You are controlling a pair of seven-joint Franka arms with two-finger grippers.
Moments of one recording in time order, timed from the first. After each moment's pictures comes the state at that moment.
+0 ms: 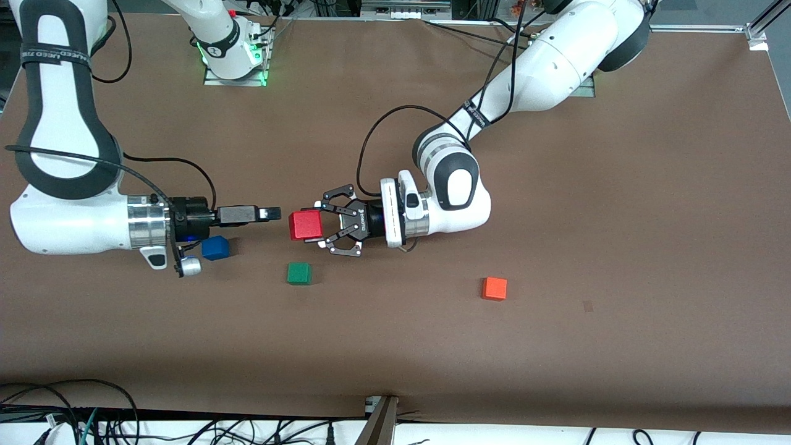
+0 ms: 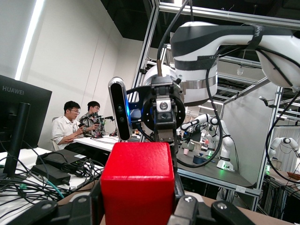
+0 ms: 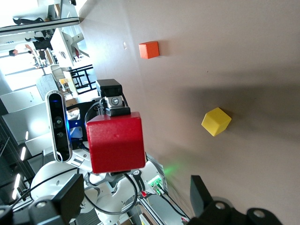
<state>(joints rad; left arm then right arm) -0.38 0.97 -0.46 -1.14 -1.94 2.36 2.20 0.17 0.51 -0.06 -1.44 1.08 1.62 -0.05</state>
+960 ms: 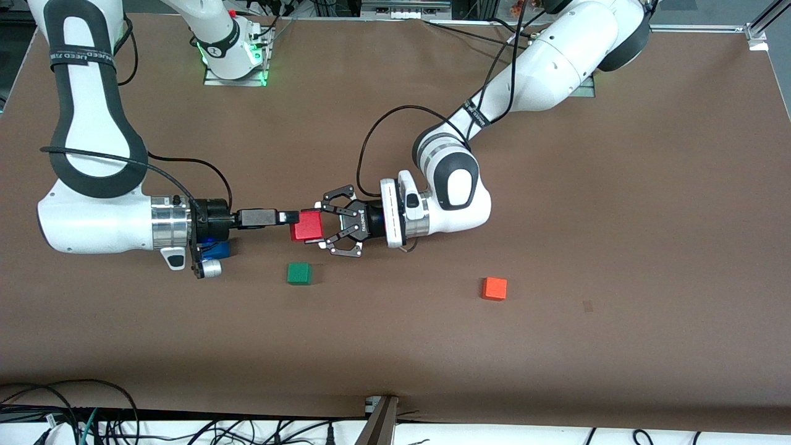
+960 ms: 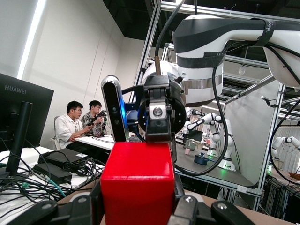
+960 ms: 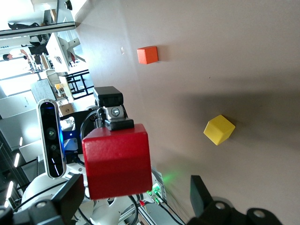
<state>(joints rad) -0.38 0.97 -0.46 -1.14 -1.95 2.37 2.20 0.22 0.52 -0.06 -1.44 1.08 1.69 -0.04</state>
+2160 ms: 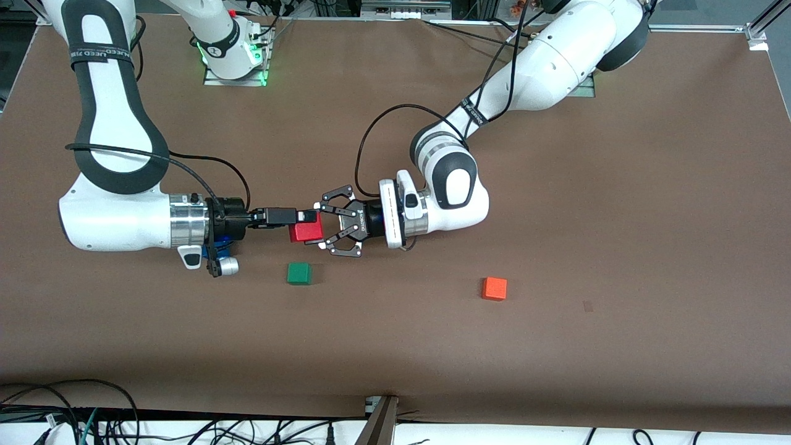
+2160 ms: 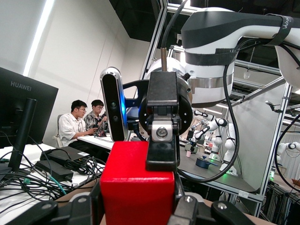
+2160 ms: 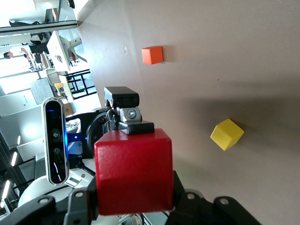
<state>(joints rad) -0.39 0.97 -0.46 -1.15 -1.98 2.38 2.20 0.26 0.52 -0.06 -1.44 1.09 1.73 -0.05</state>
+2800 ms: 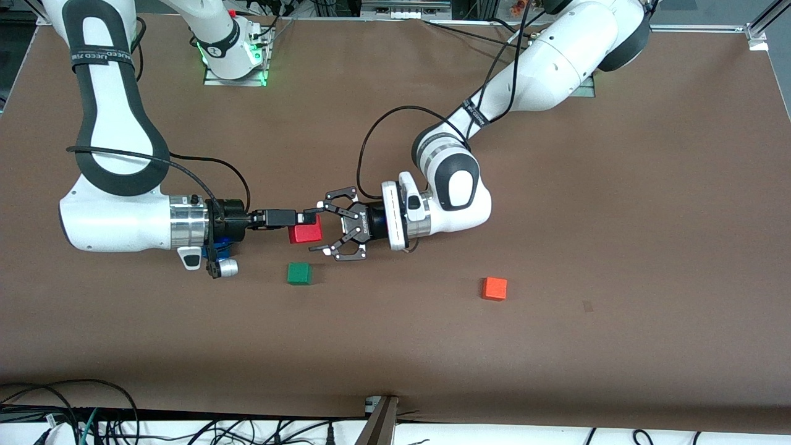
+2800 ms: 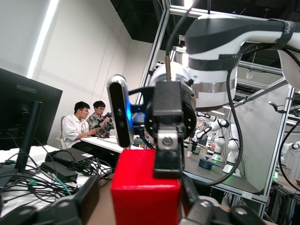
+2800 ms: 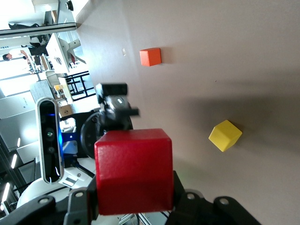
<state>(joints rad) -0.37 0.97 -0.45 -1.14 -1.99 2.38 2.20 0.25 0.53 -0.06 -1.44 1.09 1.74 -0.04</state>
